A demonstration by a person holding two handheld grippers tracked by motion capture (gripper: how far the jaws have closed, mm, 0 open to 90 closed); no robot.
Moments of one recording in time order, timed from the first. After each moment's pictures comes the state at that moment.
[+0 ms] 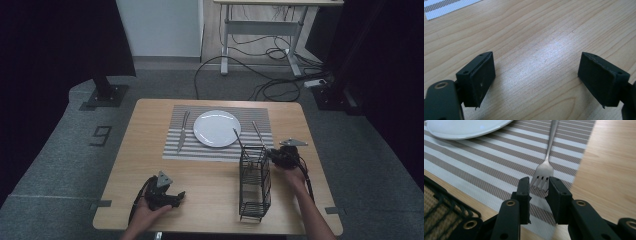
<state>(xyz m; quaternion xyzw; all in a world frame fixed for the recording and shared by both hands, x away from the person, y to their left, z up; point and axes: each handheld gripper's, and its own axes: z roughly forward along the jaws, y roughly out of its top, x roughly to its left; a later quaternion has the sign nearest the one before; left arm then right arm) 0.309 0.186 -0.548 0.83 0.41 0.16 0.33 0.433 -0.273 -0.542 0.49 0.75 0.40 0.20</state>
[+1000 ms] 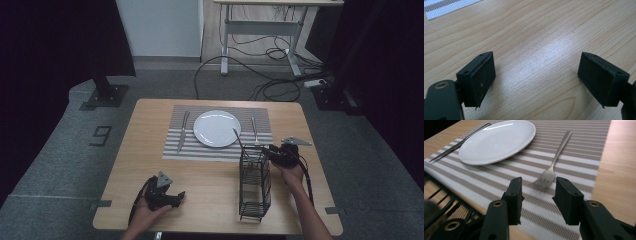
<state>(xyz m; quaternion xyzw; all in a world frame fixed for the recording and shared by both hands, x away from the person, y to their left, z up) 0.308 0.186 -0.548 0.83 0.41 0.16 0.33 0.421 -0.275 -0.529 0.50 0.71 0.47 0.18</state>
